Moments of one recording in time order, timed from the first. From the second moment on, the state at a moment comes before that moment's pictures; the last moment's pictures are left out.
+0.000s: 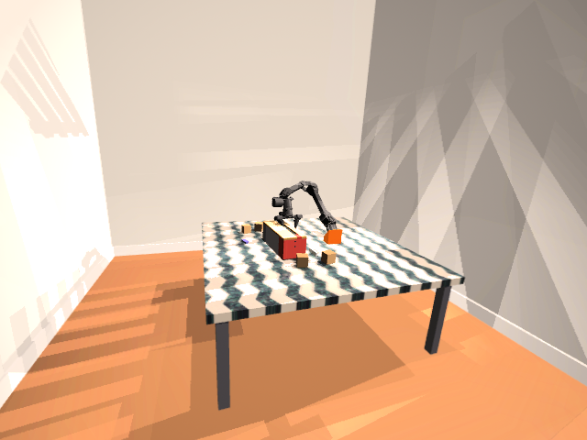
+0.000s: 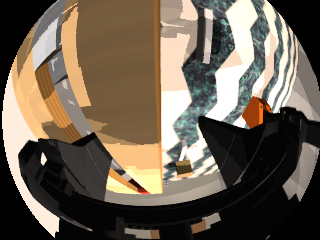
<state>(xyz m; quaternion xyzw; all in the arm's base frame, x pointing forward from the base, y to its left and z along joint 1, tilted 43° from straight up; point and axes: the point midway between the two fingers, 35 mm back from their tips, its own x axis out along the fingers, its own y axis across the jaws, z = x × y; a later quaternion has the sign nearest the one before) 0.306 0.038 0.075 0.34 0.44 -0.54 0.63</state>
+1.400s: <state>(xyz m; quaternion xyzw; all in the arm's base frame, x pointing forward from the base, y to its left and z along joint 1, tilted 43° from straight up) 0.290 0.113 0.008 0.35 0.44 -0.54 0.63</state>
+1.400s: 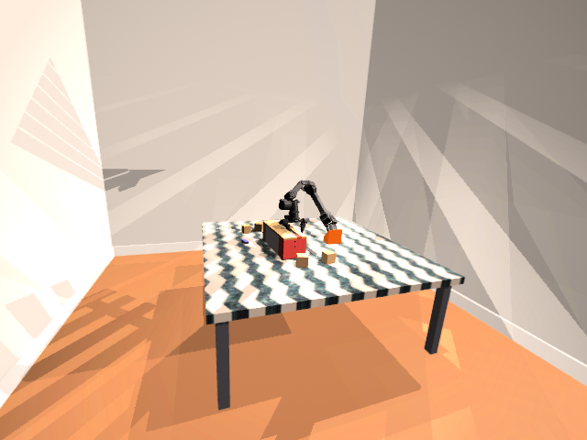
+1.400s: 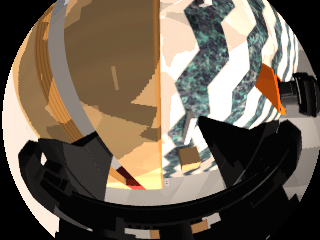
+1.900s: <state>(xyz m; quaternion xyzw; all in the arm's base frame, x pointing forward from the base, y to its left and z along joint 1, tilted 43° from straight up) 0.284 0.142 -0.017 0.35 0.44 -0.54 0.63</state>
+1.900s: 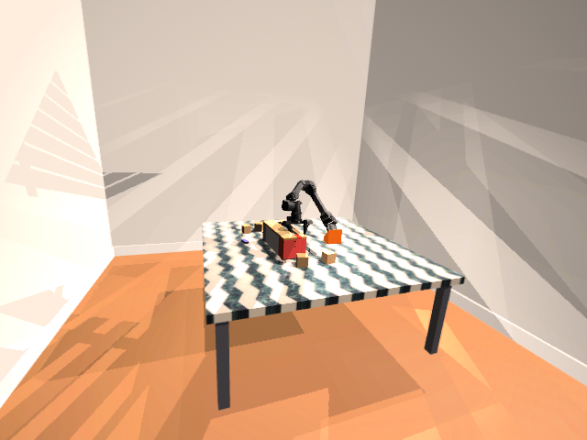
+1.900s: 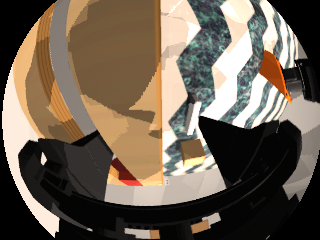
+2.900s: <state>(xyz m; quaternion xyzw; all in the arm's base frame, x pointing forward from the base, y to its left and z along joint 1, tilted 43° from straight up) 0.270 0.216 -0.006 0.35 0.44 -0.53 0.63</state>
